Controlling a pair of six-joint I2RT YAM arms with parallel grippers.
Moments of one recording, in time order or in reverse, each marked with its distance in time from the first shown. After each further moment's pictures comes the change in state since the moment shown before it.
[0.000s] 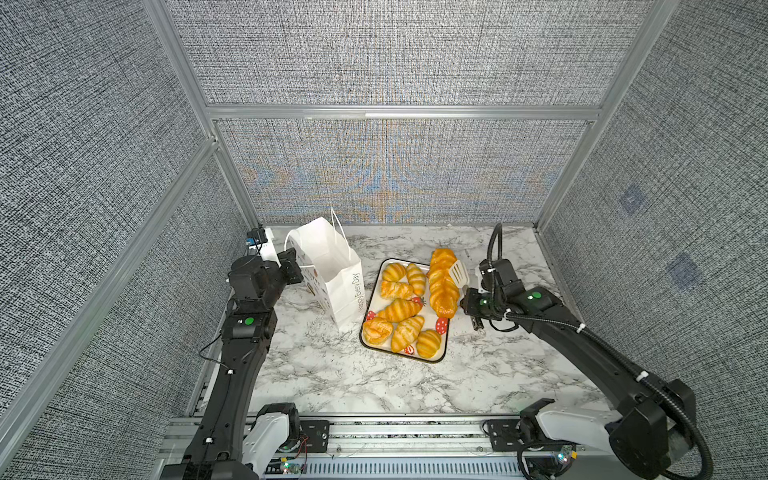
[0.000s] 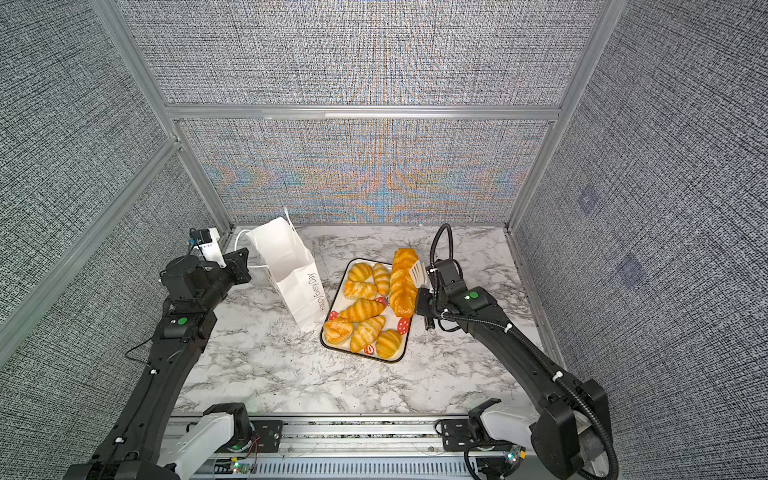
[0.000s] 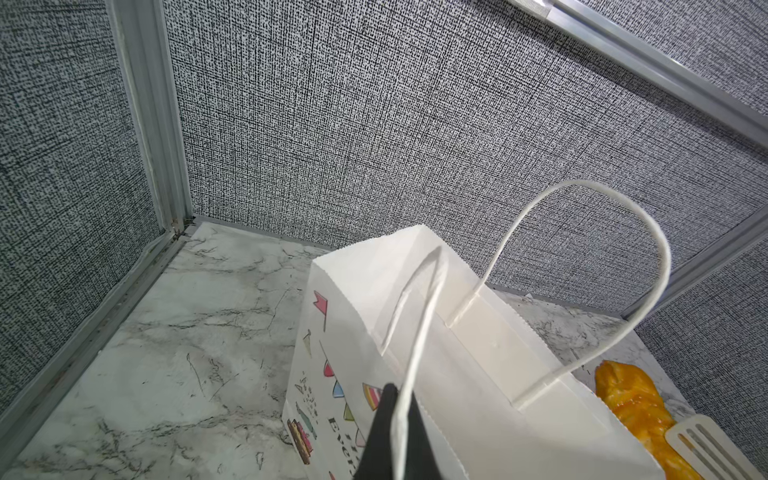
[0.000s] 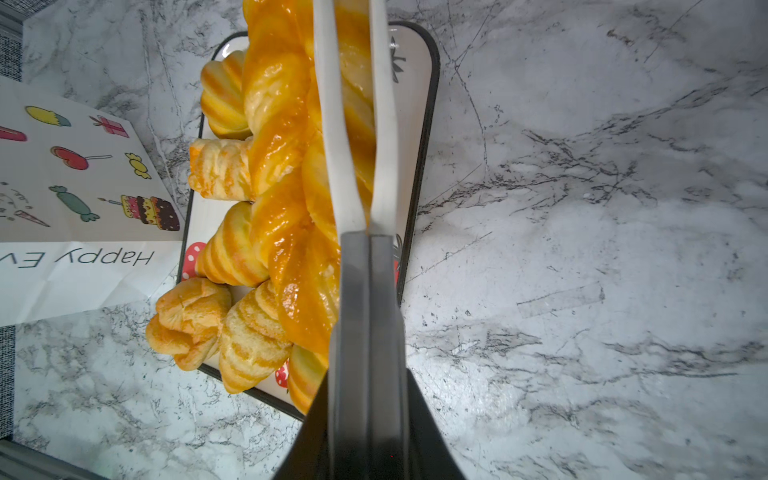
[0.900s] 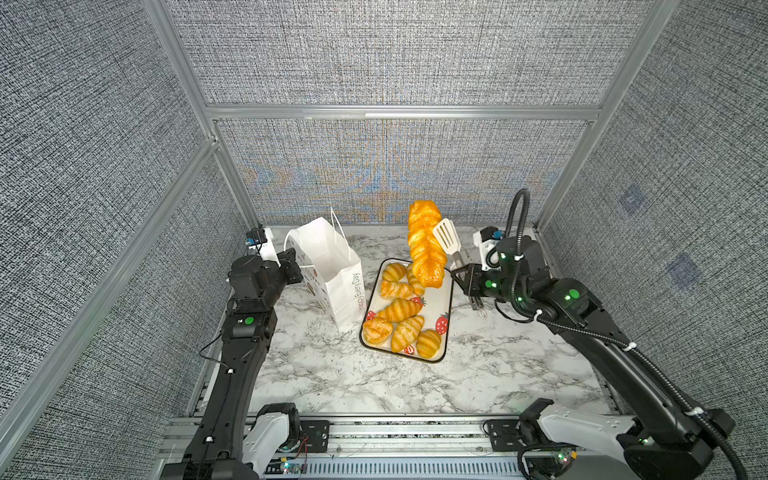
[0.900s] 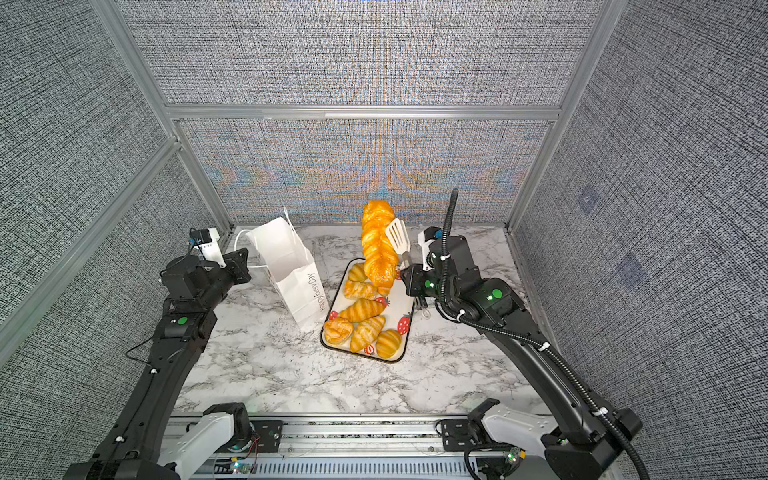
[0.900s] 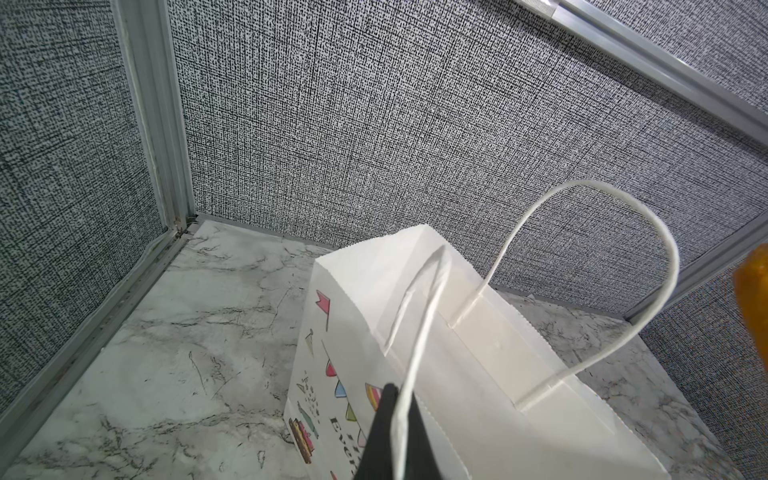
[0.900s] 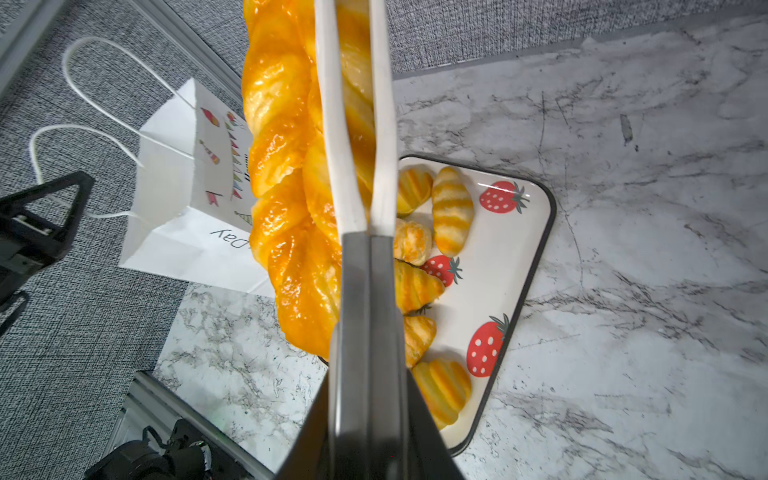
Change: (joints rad) left arm 0.002 0.004 0.000 0.000 -0.004 -0.003; right arm 0.153 -0.056 0.342 -0.057 -0.018 -0.061
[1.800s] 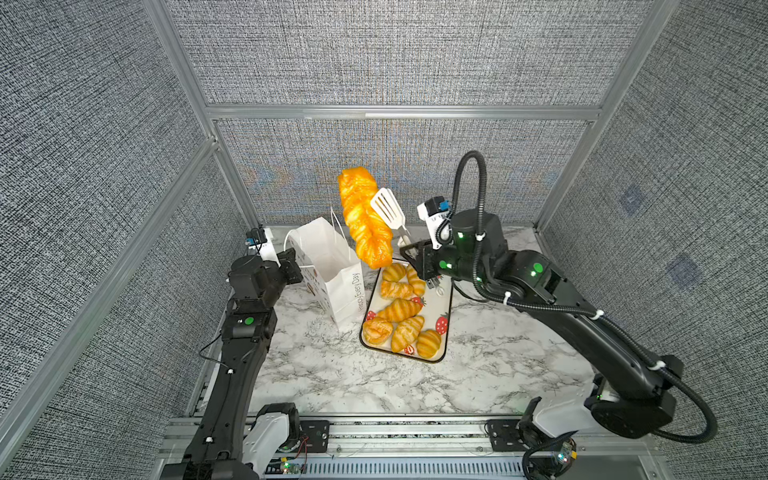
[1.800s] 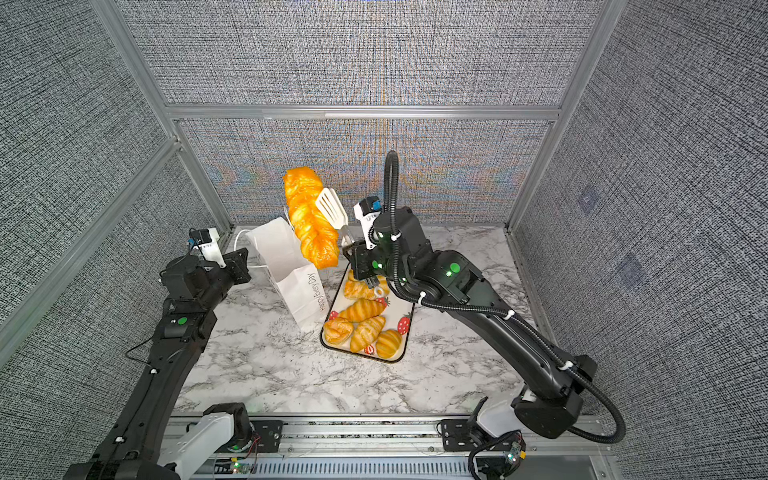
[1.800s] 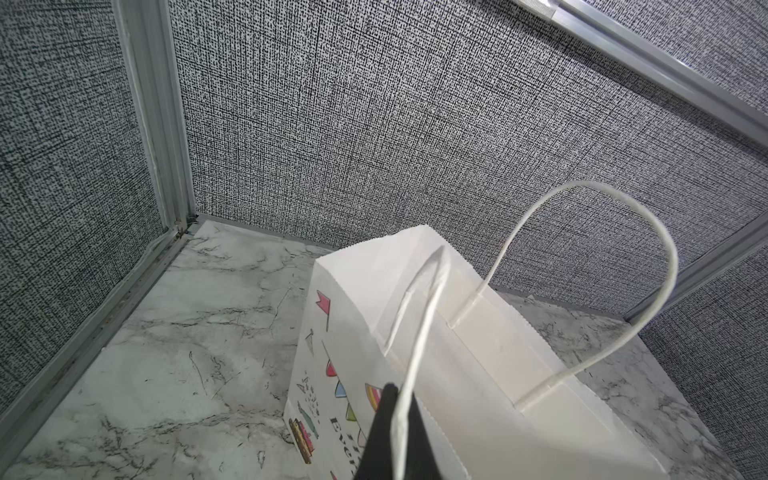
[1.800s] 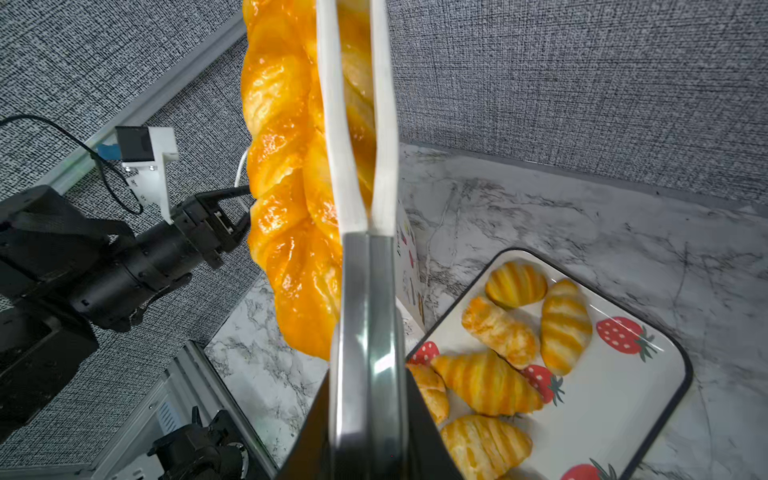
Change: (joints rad) left arm 0.000 -0.003 0.000 0.000 -0.003 -0.004; right arm 0.283 0.332 0.475 0.023 0.090 -0.114
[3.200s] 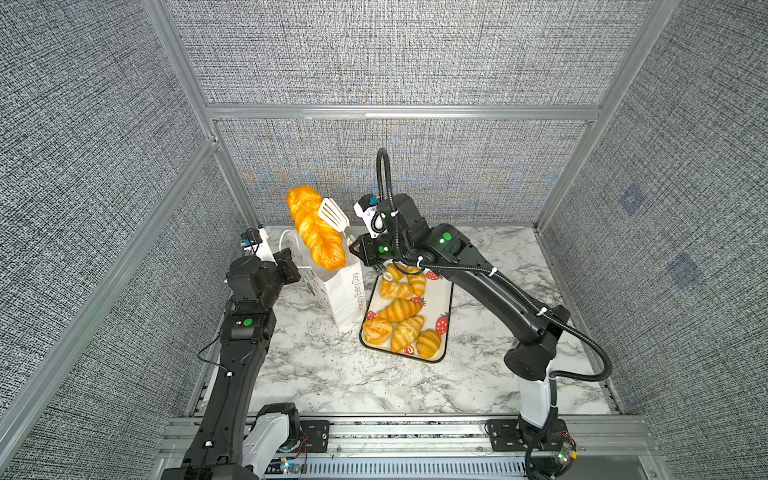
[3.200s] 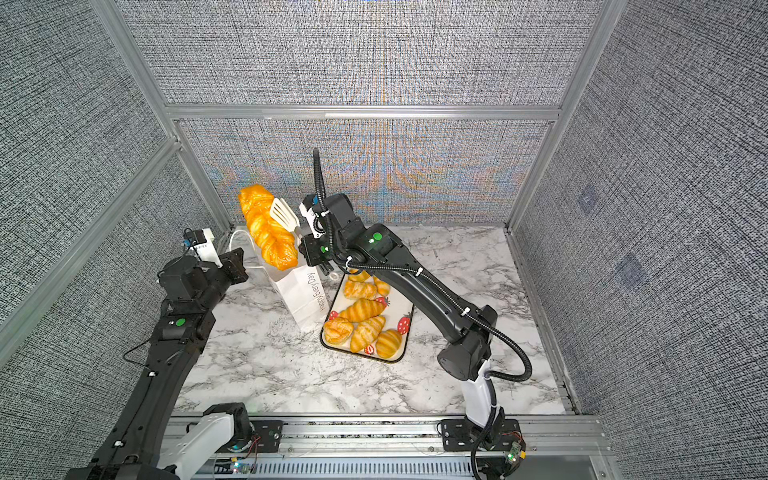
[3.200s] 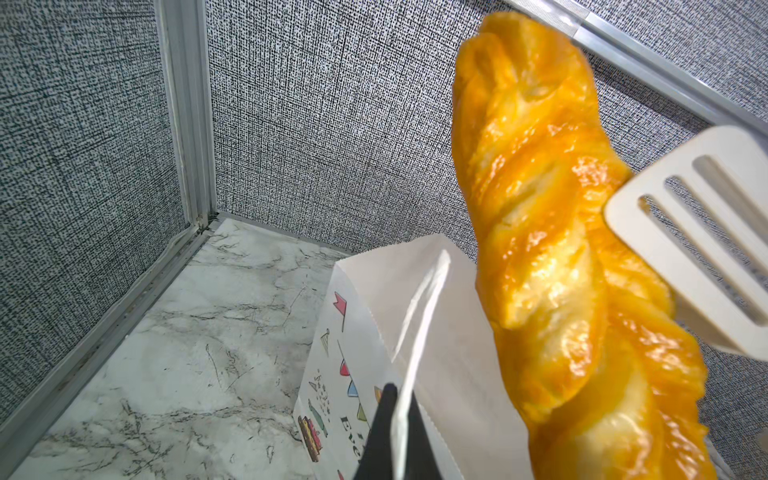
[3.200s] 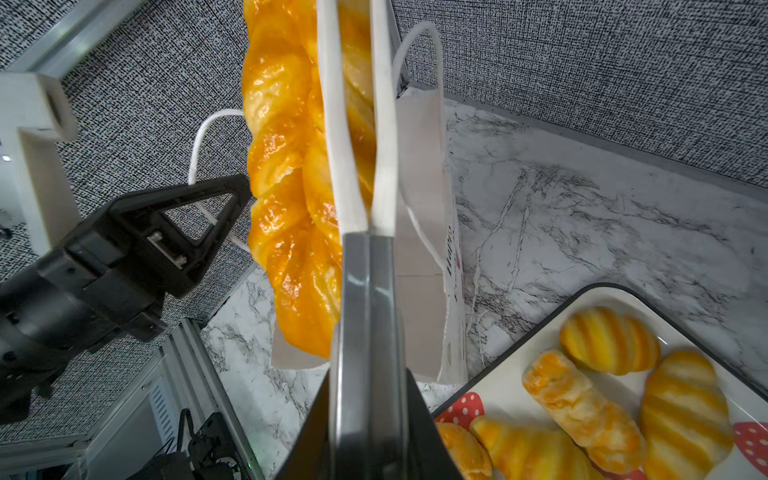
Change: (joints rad) left arm 0.006 -0.012 0.005 -0.016 -0.050 -0.026; right arm -0.007 0.506 0.449 -0.086 -0.143 -0.054
